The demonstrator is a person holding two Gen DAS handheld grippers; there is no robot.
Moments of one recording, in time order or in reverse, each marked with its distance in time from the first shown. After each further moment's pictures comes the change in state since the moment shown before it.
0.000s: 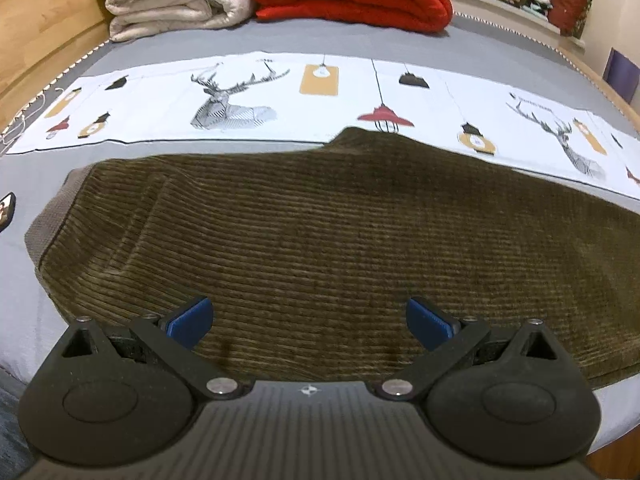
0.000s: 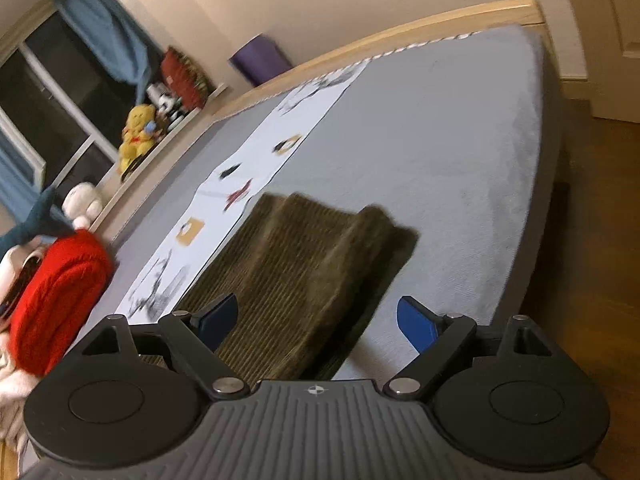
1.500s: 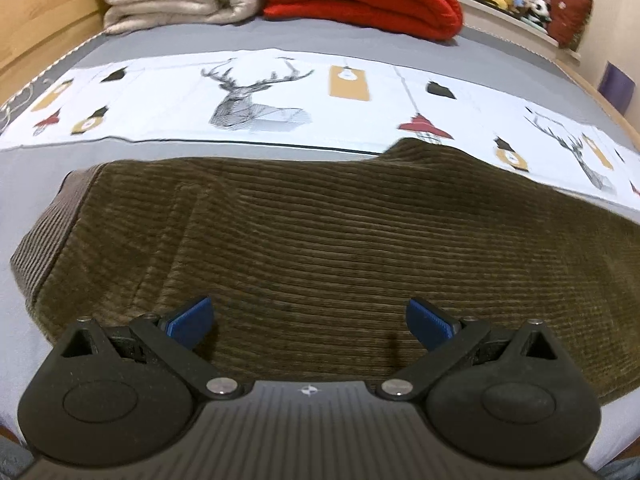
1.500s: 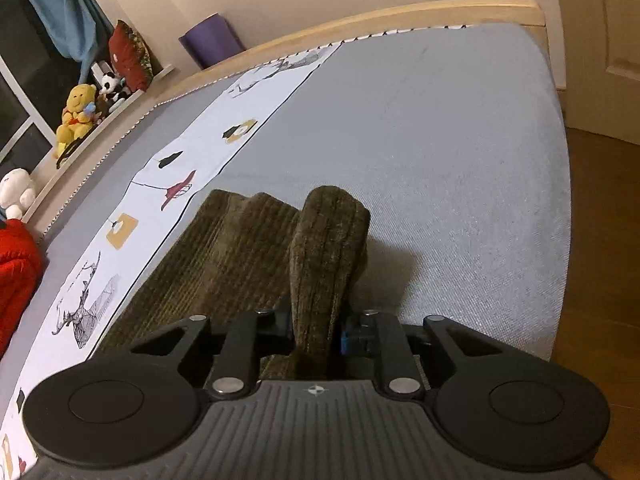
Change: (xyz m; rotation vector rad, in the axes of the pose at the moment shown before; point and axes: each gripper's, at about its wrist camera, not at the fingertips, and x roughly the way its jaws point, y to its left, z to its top) left arm 0.040 0.076 0.016 -0.021 -0.022 -0.065; right arm 0.091 0.046 0.014 -0.050 0.033 -0.202
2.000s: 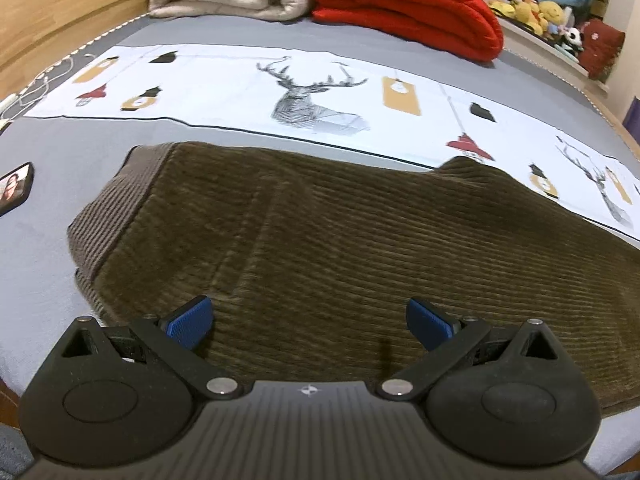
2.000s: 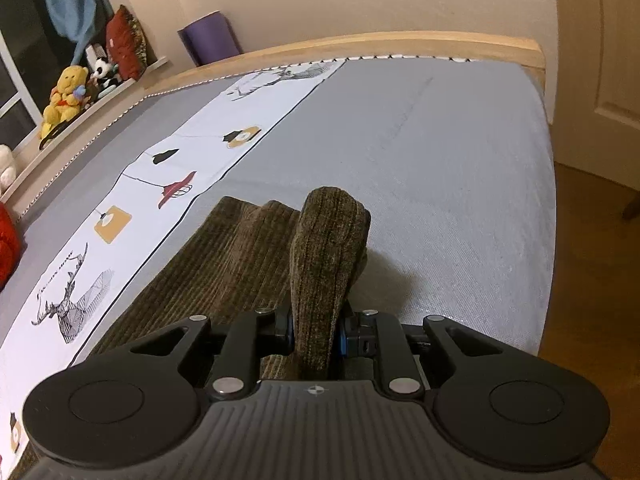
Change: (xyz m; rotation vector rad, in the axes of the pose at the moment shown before) left arm -0.016 0.044 -0.007 -0.096 -0.012 0.048; right arm -0.015 0.032 0.003 -0.093 -0.021 -0.088
